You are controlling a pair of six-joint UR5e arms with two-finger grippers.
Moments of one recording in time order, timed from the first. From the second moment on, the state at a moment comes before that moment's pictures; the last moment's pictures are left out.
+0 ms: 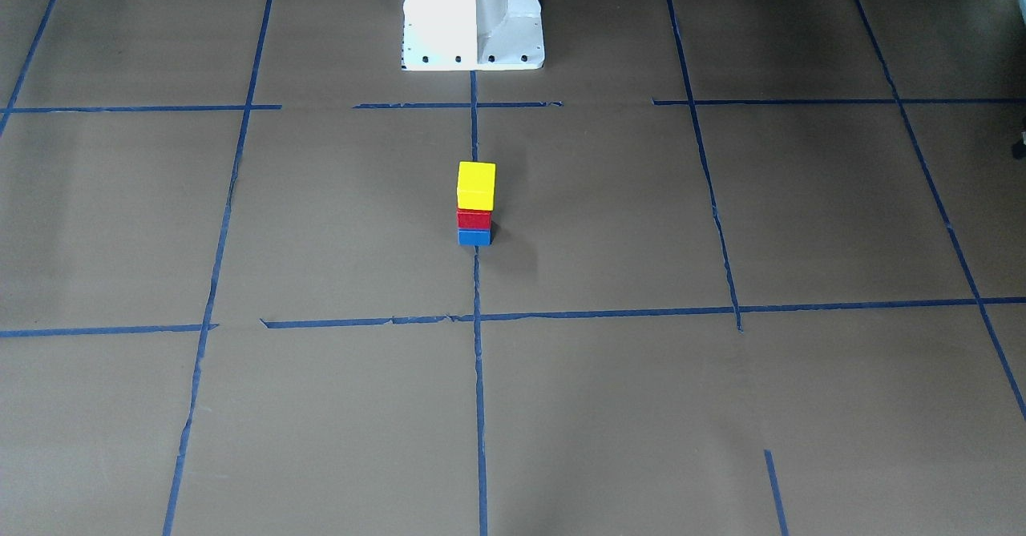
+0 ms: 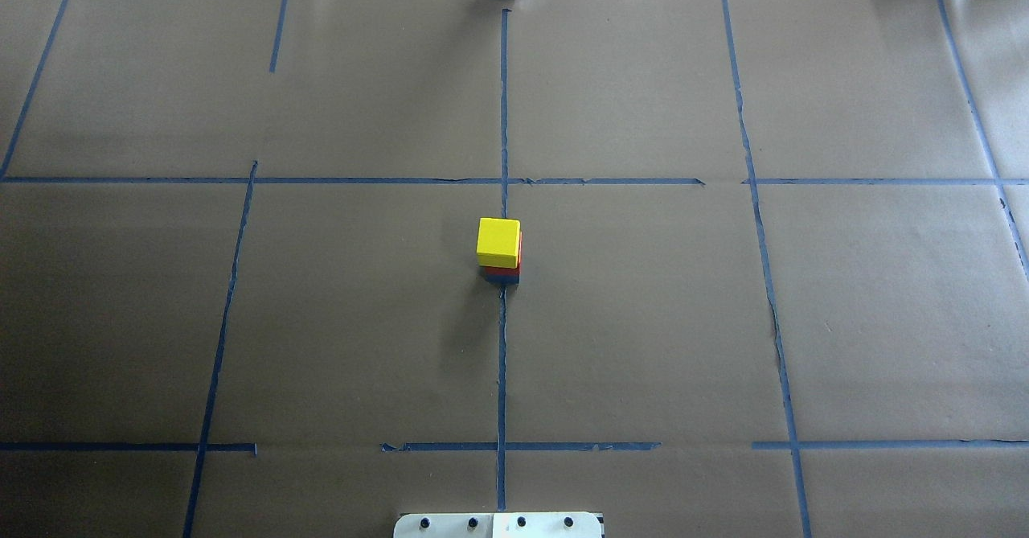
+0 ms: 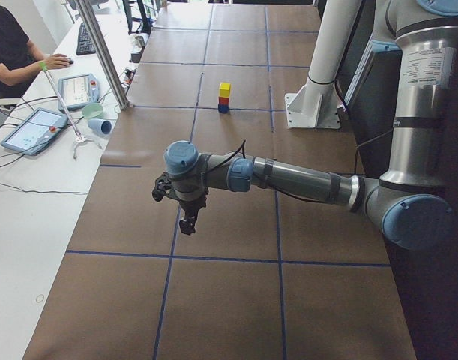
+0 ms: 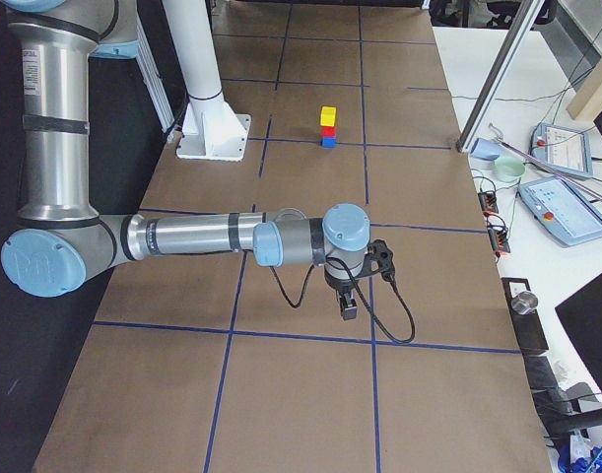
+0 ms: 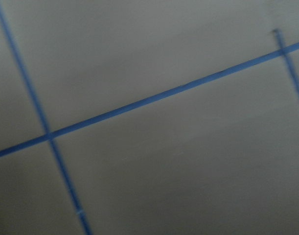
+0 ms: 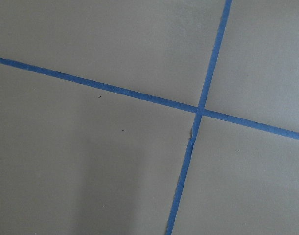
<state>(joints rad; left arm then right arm) -1.50 -1.57 -1.72 -1.48 -2.37 0.16 1.54 -1.63 1.73 -1.54 2.38 -0.14</state>
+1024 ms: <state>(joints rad) -1.53 -1.47 -1.70 -1.47 -2.38 0.23 1.54 -1.65 1.73 -1.54 2.37 -0.14</state>
